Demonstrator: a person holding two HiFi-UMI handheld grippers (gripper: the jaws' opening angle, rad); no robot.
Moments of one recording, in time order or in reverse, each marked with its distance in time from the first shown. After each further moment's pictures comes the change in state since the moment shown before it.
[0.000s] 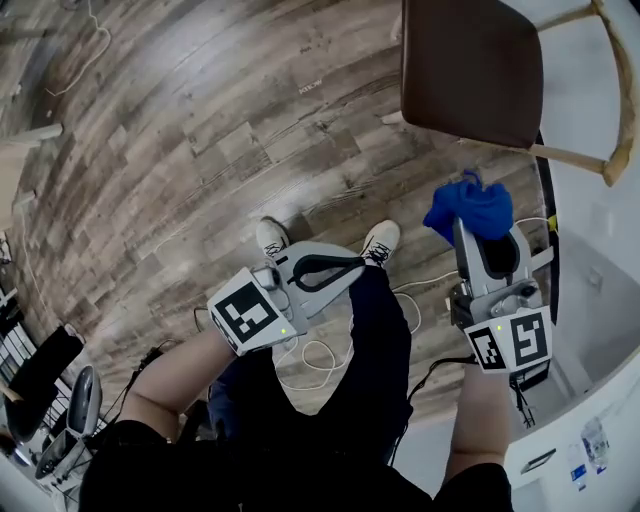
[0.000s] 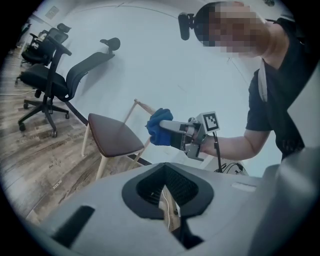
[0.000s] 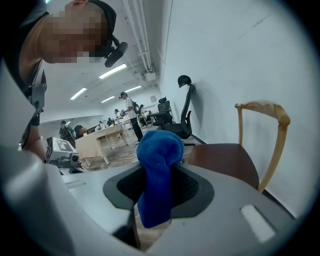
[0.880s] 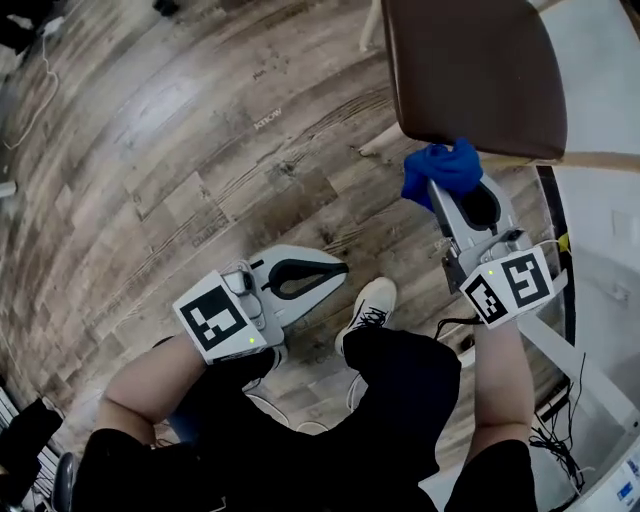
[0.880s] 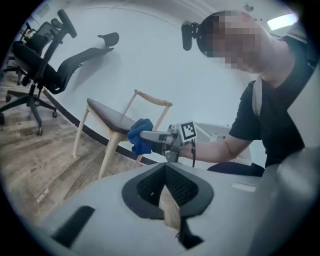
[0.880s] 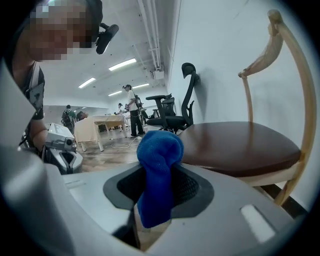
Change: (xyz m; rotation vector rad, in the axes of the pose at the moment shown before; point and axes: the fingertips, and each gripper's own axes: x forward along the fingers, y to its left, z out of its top) left arm 0.062 0.143 -0.129 0.127 -0.084 -0.131; right arm 0.144 -0.092 -0.171 -0.142 -0.033 0.024
